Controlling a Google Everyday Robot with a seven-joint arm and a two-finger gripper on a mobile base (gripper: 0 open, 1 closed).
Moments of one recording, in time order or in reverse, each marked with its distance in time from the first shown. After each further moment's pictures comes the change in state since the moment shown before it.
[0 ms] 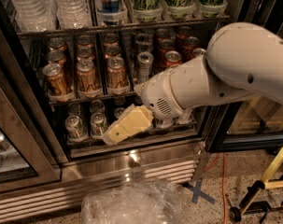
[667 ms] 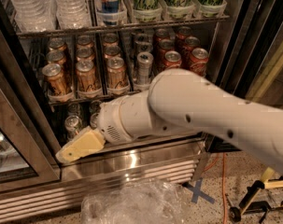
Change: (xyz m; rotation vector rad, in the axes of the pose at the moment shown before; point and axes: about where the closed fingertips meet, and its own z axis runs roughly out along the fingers) arm -0.018 0.045 0.096 -0.012 -0.088 0.022
